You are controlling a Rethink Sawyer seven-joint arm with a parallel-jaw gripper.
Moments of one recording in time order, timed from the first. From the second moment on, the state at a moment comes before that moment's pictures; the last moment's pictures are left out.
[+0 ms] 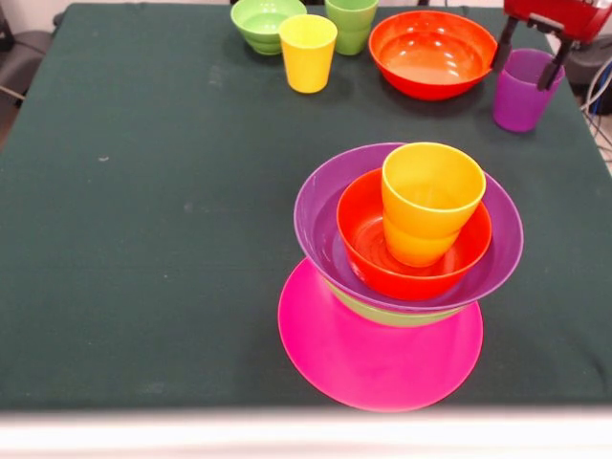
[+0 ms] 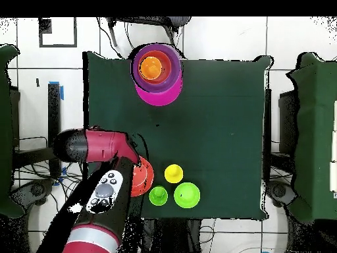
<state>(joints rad) 0.34 -0.48 -0.29 1.56 0.28 0.50 2.29</state>
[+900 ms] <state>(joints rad) 0.46 -0.49 -0.34 1.57 0.39 0.50 2.37</state>
